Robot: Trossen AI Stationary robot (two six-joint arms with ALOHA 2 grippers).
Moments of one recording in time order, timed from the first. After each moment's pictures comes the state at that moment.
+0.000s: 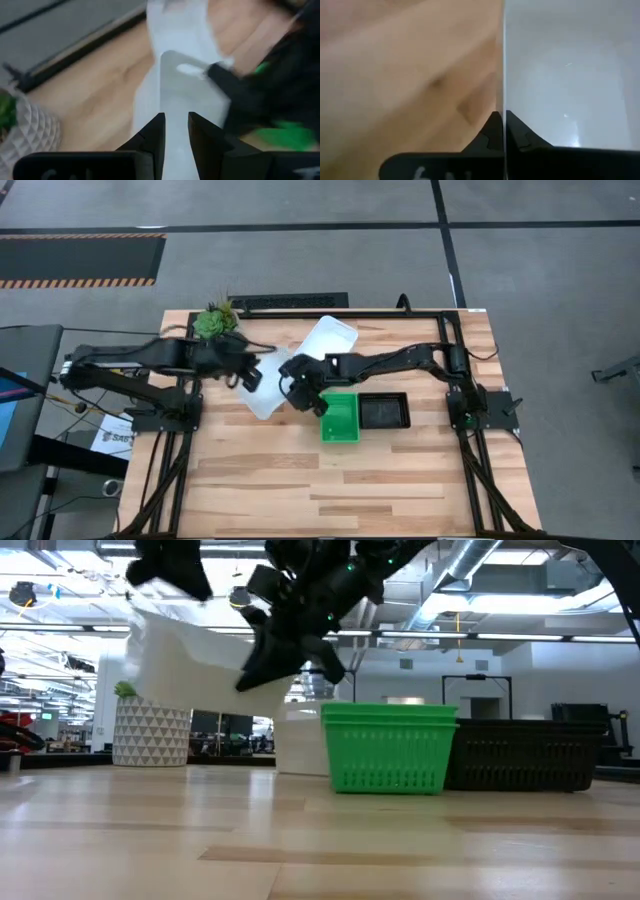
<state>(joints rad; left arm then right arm) 0.01 1.06 1.12 -0.95 -0.46 -0.67 -0.06 2.09 1.64 -0.29 -0.12 -0.94</state>
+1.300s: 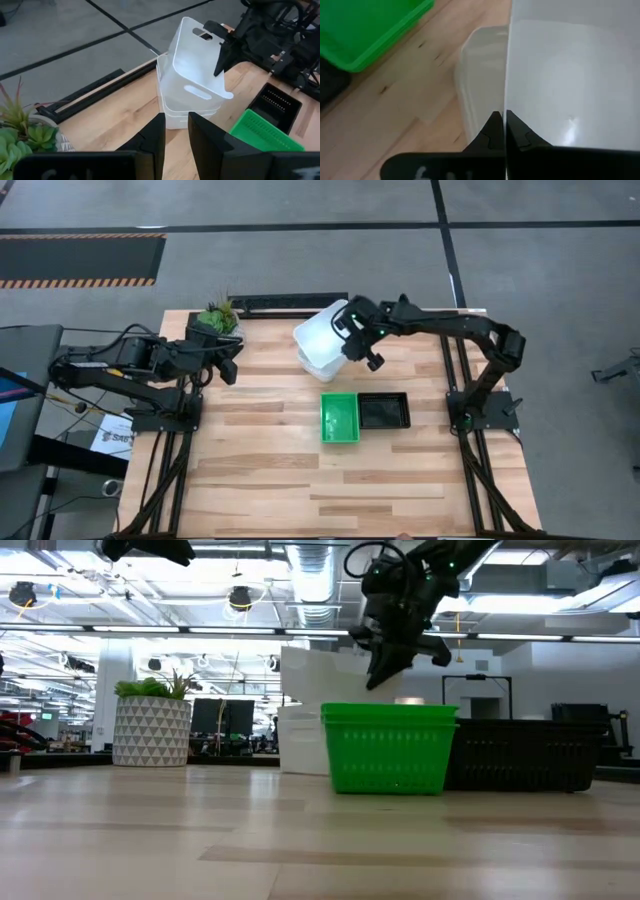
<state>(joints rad) -0.09 0.85 1.12 -0.93 -0.67 -0.64 -0.43 1.69 1.35 -0.66 -0.22 -1.17</state>
